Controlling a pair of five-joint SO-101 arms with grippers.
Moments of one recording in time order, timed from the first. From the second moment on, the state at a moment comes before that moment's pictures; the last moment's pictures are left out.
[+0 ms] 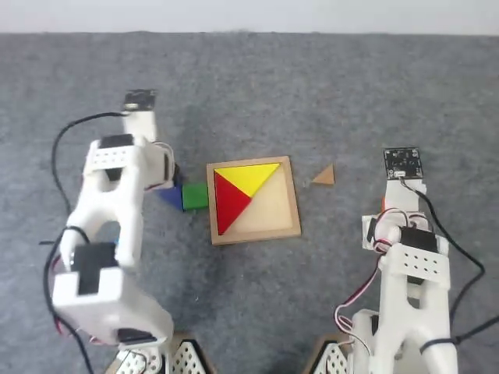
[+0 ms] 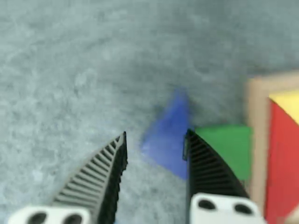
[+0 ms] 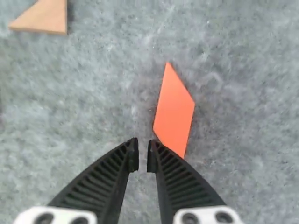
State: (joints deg) left arm -14.0 13.0 20.0 60.2 2.0; right arm 9.8 -41.4 66.2 47.5 13.2
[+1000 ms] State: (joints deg) left arm -13.6 21.9 9.4 83.6 11.7; right arm 9.6 -41.4 66.2 47.3 13.2
